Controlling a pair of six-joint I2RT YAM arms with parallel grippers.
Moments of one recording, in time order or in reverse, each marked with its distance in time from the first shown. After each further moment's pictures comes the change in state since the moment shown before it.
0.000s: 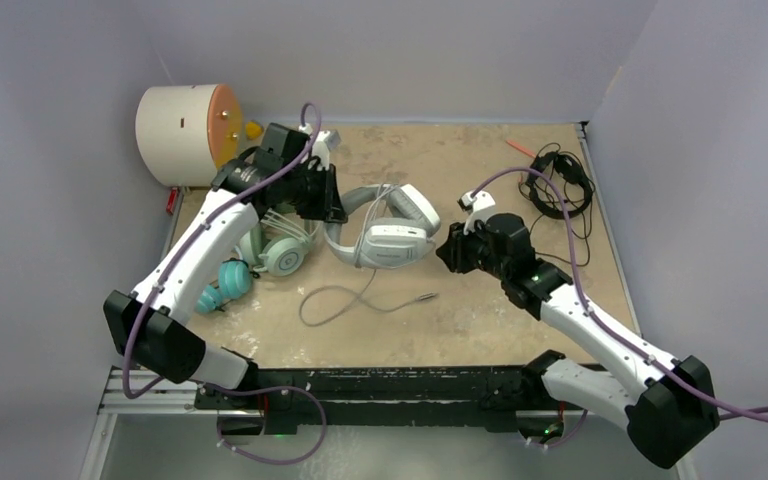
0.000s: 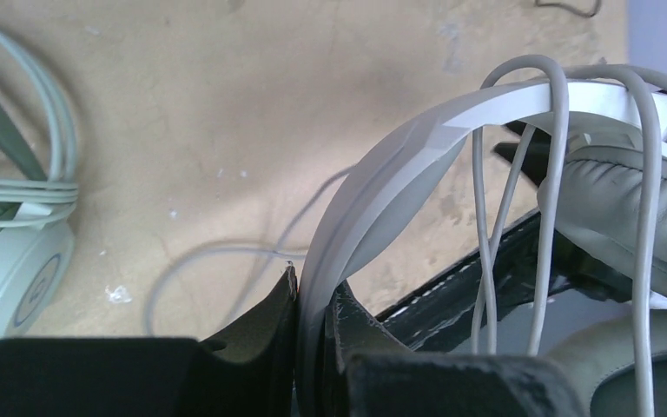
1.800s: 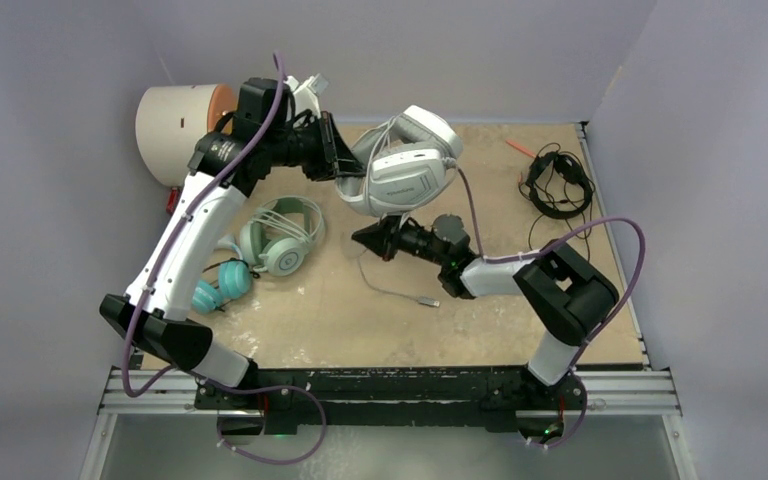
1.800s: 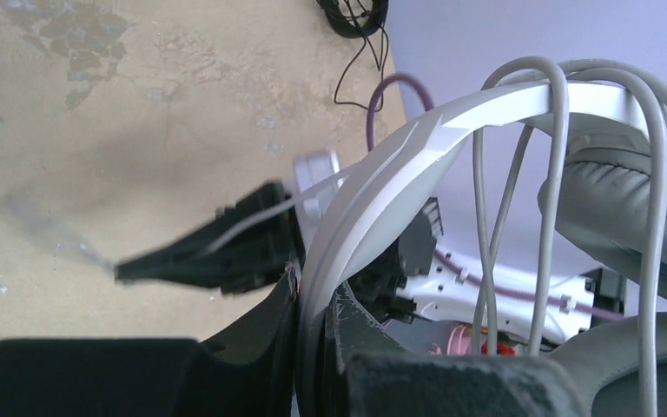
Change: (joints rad) left arm 0.018 0.074 0.383 -0.004 0.200 -0.301; right arm 0.126 0.725 0.050 1.234 -0.367 0.166
